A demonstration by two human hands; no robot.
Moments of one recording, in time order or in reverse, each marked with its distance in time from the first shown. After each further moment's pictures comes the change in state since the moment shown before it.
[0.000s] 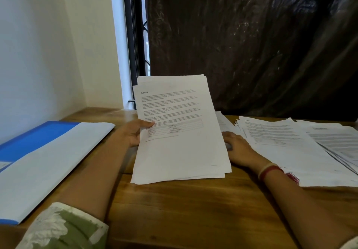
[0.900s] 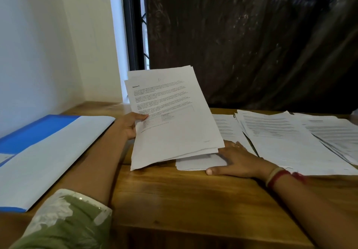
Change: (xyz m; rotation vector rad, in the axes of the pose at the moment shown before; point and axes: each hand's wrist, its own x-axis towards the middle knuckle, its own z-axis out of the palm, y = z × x) left_hand 0.005 -0.001 -0.020 -0.067 -0.020 0.068; right_hand -0.037 -0.003 0.007 -0.160 -0.314 -0.195
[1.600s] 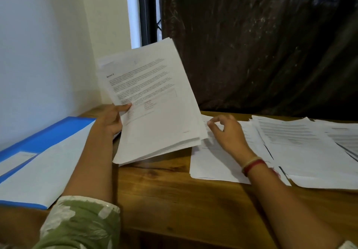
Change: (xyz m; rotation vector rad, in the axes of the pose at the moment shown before) left_hand -0.032 0.050 -0.046 -0.084 0.102 0.280; right_hand 0.060 -0.072 -0.025 0.343 0.672 0.203
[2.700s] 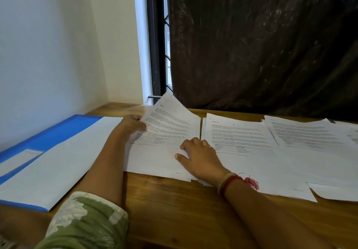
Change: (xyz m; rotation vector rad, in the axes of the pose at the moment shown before) left_hand 0.004 -0.031 -0.001 0.910 0.196 -0.048; right_hand -0.033 -0.032 0.070 -0.330 -0.435 -0.217
